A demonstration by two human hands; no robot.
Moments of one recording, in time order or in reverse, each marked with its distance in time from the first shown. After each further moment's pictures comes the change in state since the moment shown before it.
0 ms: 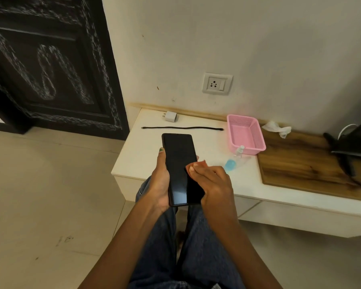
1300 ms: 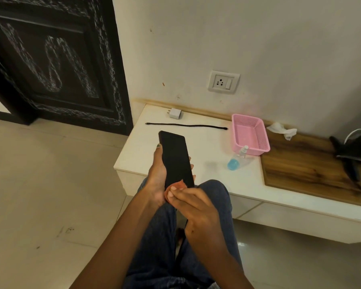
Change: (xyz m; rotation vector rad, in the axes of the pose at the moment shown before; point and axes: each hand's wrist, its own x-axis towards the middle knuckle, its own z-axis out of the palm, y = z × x) left_hand 0.001 0.003 -0.011 -0.066 0.060 0.002; right_hand -0.037 -0.039 0.006 0.231 -0.076 -0.074
